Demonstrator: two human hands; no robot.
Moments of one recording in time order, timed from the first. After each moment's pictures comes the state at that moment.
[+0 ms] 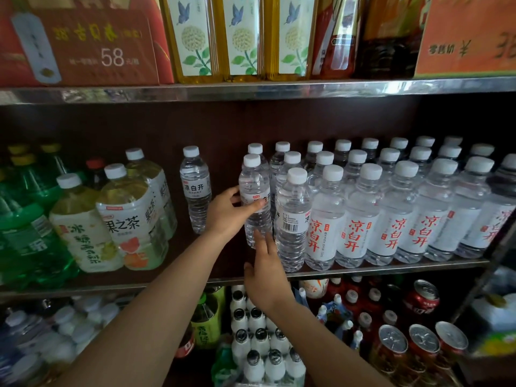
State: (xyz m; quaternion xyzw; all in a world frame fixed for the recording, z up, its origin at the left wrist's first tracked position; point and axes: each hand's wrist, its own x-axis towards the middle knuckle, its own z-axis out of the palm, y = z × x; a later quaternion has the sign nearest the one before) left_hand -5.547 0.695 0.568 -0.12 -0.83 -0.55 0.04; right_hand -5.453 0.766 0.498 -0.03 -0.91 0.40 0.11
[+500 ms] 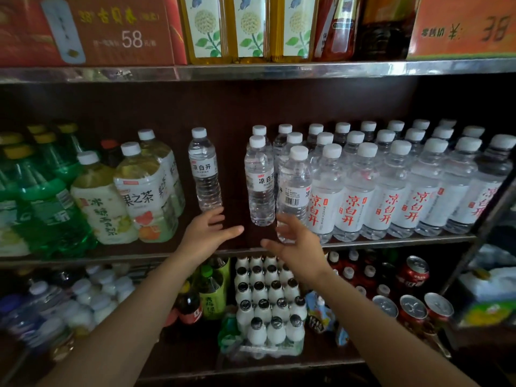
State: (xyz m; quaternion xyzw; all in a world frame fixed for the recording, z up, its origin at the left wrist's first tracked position) left_hand -5.488 0.621 0.527 -0.08 -0.82 -0.56 -0.07; right_hand -5.405 0.802 0.513 -0.08 -0.83 0.53 0.12
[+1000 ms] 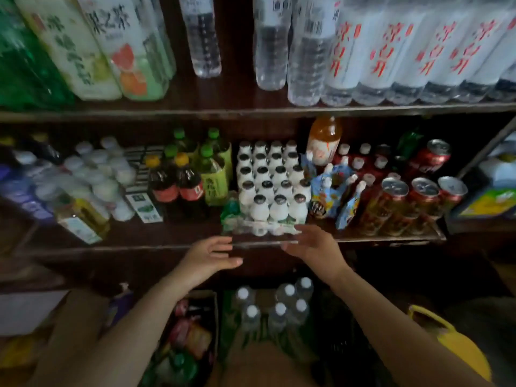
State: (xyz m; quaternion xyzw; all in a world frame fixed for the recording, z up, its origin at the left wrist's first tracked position) left_hand -5.339 0.553 0.283 0.00 -0.79 -0.53 -0.31; right_hand -5.274 0.789 0.294 -0.23 -0.77 0.59 -0.05
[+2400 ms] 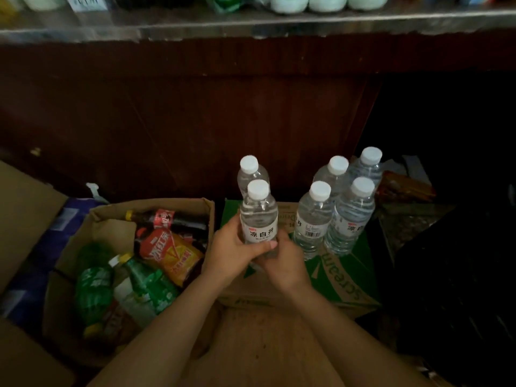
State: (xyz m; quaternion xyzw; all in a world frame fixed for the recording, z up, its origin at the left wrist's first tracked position) left_hand -5.235 0.563 -0.165 -0.04 -0.82 -0.56 -0.09; right_hand -5.202 0.679 -0.180 -0.14 -0.82 0.55 -0.06
